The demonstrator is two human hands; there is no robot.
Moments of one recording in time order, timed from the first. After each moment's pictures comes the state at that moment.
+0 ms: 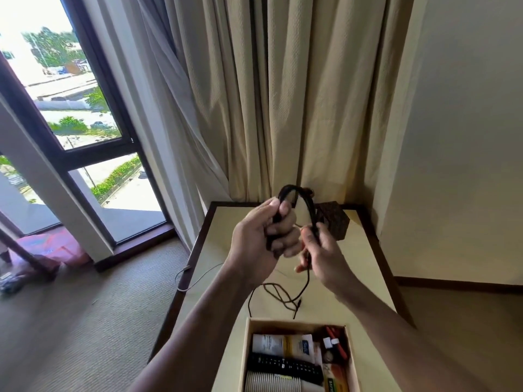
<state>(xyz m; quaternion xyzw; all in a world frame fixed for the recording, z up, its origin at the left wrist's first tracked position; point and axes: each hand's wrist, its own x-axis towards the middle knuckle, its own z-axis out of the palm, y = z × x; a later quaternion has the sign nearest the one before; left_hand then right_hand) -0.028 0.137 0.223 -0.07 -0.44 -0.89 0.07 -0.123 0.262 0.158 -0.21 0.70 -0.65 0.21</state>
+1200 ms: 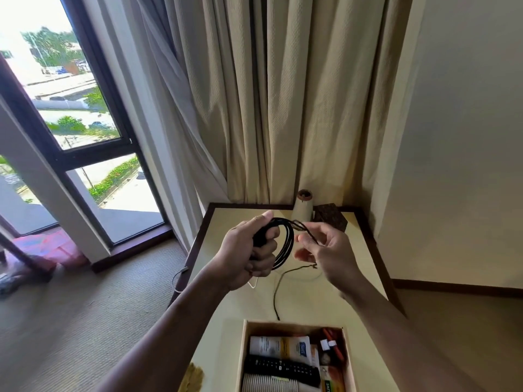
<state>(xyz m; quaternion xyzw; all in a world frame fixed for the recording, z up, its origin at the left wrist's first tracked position) -0.018 0.111 0.210 0.08 -0.55 -0.83 -0.01 -0.129 0.270 0.166 -0.18 0.72 -0.65 0.17</state>
